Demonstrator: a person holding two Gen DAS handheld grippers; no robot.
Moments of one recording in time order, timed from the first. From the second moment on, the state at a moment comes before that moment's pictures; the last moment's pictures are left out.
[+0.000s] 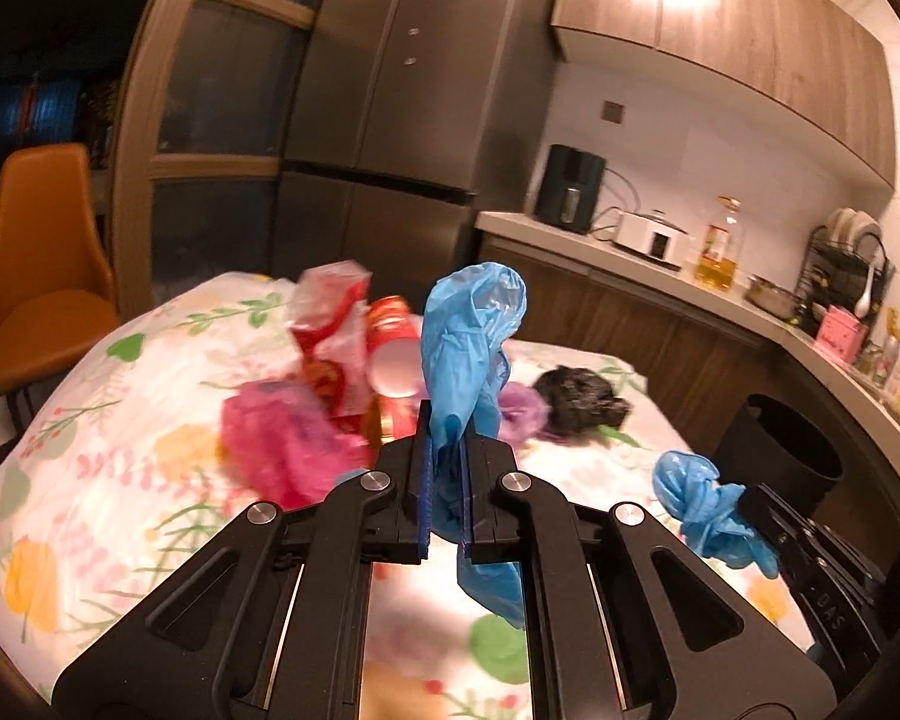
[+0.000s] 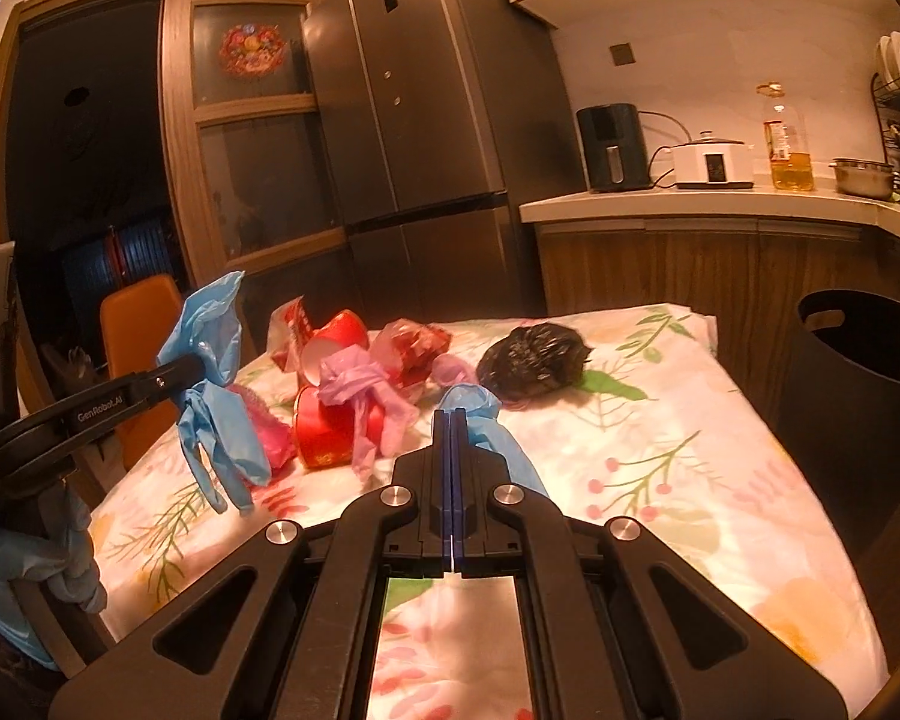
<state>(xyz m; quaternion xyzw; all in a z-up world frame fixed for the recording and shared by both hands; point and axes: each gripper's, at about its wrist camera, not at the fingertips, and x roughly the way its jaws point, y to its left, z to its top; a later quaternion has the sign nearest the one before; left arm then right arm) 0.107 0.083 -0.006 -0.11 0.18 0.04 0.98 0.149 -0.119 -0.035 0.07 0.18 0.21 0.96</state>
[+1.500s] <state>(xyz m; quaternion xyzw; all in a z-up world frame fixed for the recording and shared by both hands) 0.258 -0.208 0.044 -0.04 0.14 -0.22 0.96 0.205 -0.337 0.035 0.06 0.04 -0.08 0.99</state>
